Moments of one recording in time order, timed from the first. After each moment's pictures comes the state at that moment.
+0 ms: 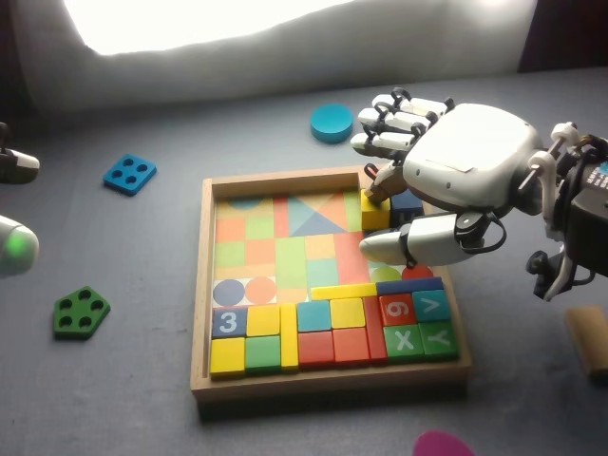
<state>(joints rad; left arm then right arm) -0.51 -0.34 0.64 0.33 1.14 0.87 -0.49 -1.28 1.31 0.09 0.41 -1.28</state>
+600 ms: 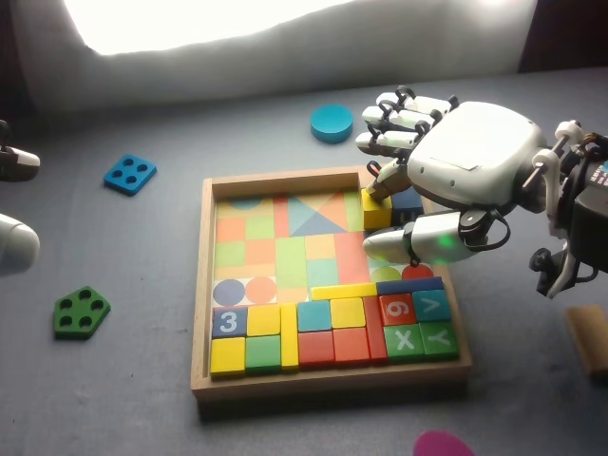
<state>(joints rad) -0.51 -0.34 0.64 0.33 1.14 0.87 -0.49 -1.28 1.33 0.08 0.41 -1.28</state>
